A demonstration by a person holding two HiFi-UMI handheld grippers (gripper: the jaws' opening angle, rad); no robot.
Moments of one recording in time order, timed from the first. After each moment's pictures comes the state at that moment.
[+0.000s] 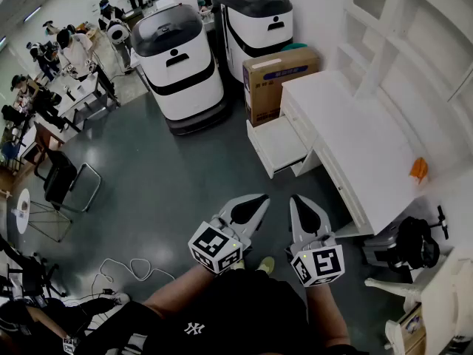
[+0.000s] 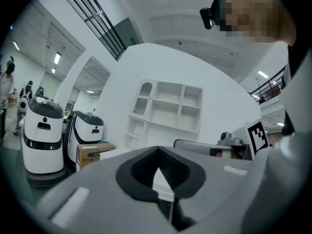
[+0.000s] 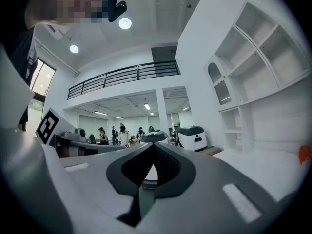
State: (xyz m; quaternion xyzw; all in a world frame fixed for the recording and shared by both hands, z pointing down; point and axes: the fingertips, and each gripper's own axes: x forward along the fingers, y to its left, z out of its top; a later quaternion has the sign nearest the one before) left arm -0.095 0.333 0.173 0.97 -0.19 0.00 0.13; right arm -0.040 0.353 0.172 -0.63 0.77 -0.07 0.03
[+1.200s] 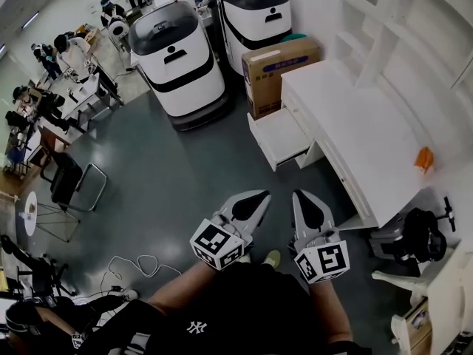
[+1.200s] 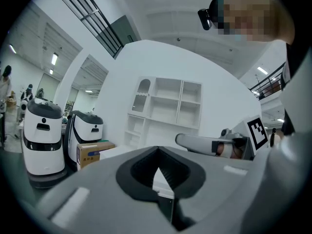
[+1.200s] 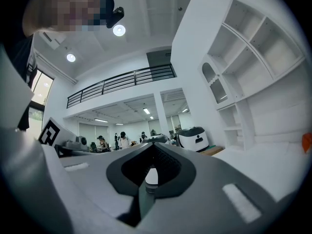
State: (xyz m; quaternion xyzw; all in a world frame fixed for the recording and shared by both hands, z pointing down) left arm -0.077 0.337 0.184 0.97 -0.19 0.02 0.12; right arm -0.021 0.357 0.172 -0.62 0.78 -0.08 0.07
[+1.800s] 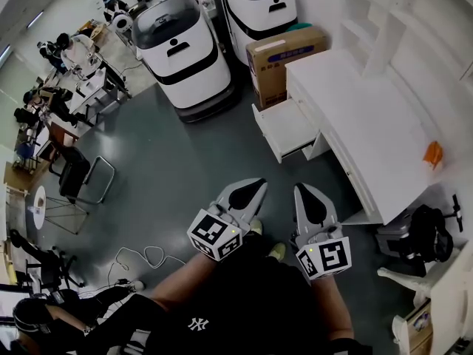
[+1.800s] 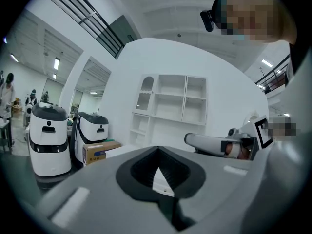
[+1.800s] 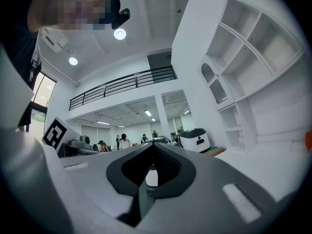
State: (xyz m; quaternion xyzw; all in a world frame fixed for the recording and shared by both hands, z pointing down) left arm -0.061 0.323 0.193 0.97 -0.23 0.03 0.11; right arm 0.003 0.359 0.179 -0.61 0.79 -0.07 0.08
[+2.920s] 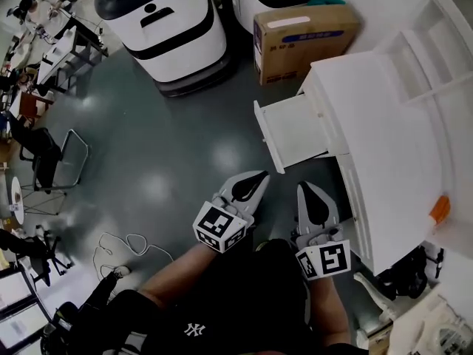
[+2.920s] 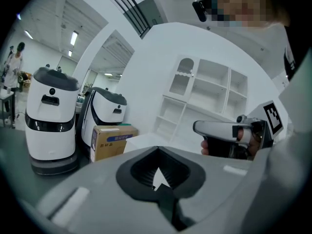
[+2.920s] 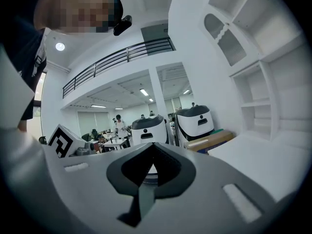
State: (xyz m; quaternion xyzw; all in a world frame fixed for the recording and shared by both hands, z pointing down) left arm -0.034 0.008 0.344 0.94 -0.26 0.07 0.22; right arm 0.027 0.042 0.293 -0.60 0.79 -0.15 -0.01
